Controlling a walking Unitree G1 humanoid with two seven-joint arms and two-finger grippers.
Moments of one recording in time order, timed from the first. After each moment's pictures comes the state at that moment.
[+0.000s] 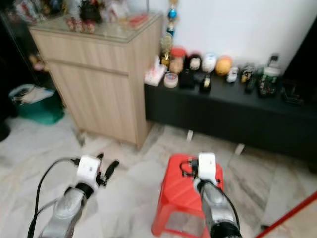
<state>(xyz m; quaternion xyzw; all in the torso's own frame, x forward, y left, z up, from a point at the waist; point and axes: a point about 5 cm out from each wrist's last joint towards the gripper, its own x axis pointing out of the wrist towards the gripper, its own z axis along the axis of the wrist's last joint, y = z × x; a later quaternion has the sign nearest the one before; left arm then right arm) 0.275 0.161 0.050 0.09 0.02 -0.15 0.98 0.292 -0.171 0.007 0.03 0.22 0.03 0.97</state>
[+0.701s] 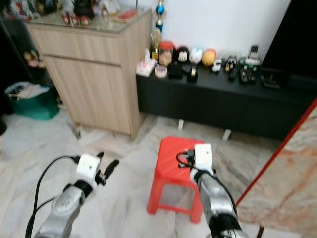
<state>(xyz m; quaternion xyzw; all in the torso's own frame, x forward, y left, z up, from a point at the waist) 0.277 0.163 0.057 0.09 0.02 -0.16 0.98 0.320 -0.159 0.042 0.02 0.20 0.08 0.98</state>
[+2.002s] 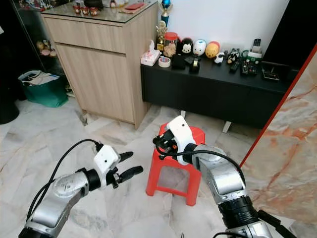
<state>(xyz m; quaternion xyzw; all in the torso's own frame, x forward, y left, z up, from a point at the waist) 0.277 0.118 0.116 0.12 0.03 -0.42 0.90 0.311 -0.109 0.138 -0.07 0.17 0.41 0.89</state>
